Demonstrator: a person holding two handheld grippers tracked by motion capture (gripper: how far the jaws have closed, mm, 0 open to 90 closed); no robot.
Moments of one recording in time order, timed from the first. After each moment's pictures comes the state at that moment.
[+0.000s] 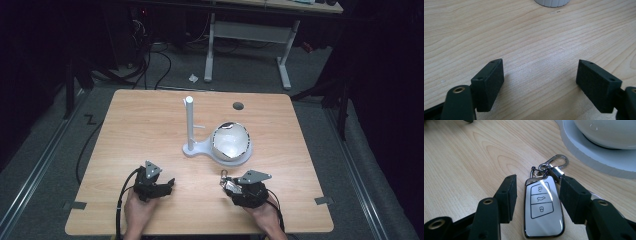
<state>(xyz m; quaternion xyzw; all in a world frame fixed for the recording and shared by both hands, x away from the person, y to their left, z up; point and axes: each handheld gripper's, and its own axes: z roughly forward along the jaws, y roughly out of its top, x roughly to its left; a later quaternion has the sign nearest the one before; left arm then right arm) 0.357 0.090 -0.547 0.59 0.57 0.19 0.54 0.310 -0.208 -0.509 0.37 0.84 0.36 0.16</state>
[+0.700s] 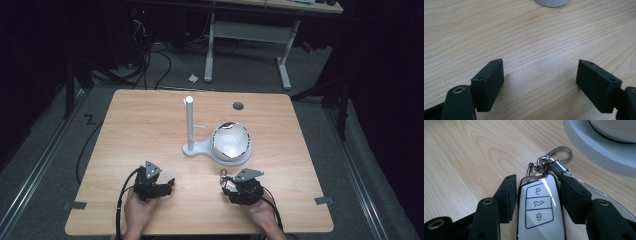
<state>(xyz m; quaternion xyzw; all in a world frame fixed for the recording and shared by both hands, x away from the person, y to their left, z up) 0.357 0.090 -0.547 0.59 0.57 0.19 0.54 0.324 -0.200 -0.522 0.37 0.86 0.33 0.15</state>
